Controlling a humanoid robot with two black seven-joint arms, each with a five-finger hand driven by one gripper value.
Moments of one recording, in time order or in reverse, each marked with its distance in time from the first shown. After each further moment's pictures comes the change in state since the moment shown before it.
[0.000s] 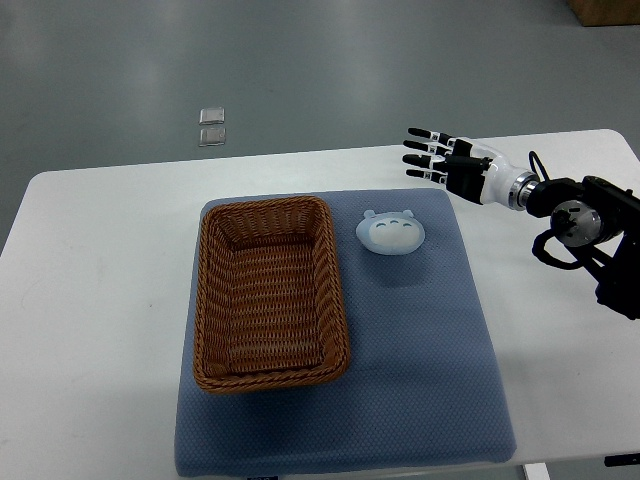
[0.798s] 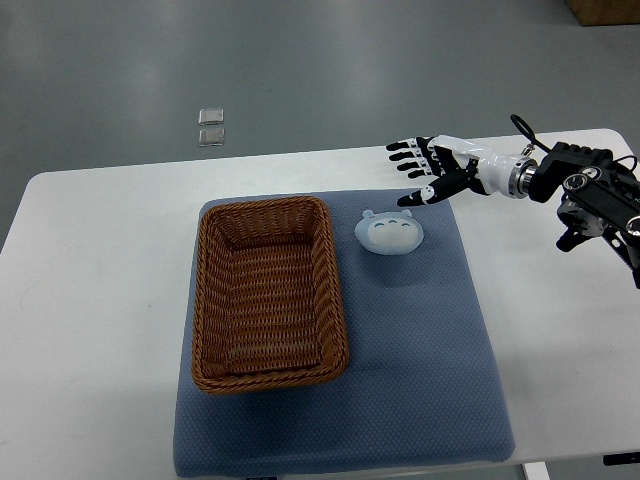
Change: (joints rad) left arm -0.006 0.000 0.009 0.001 0.000 0.000 -0.002; right arm 0.060 -0.059 -0.030 0.099 -0.801 0.050 0.158
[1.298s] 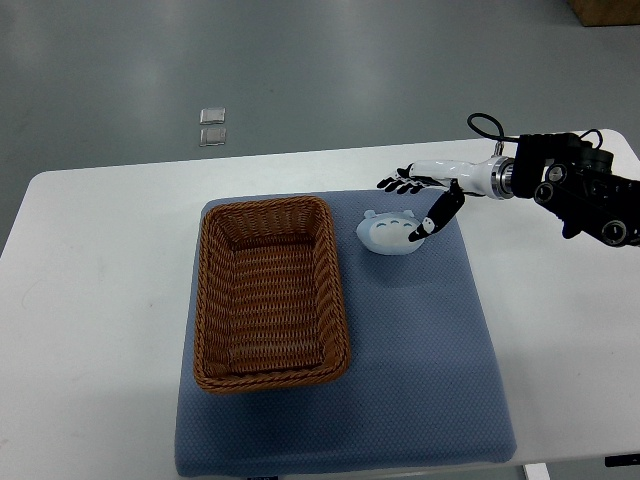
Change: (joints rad) left arm 0.000 0.000 0.001 0.000 0.000 0.000 0.000; right arm 0.134 -0.009 -0.264 0.027 -0.228 -0.030 0.015
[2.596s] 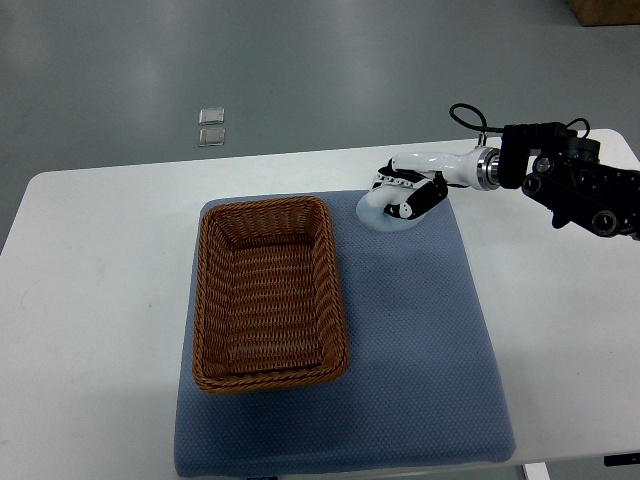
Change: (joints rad) left arm 0.000 0.000 0.000 0.000 0.000 0.000 0.000; right arm 0.058 0.004 -0.028 0.013 0.023 0.018 0.074
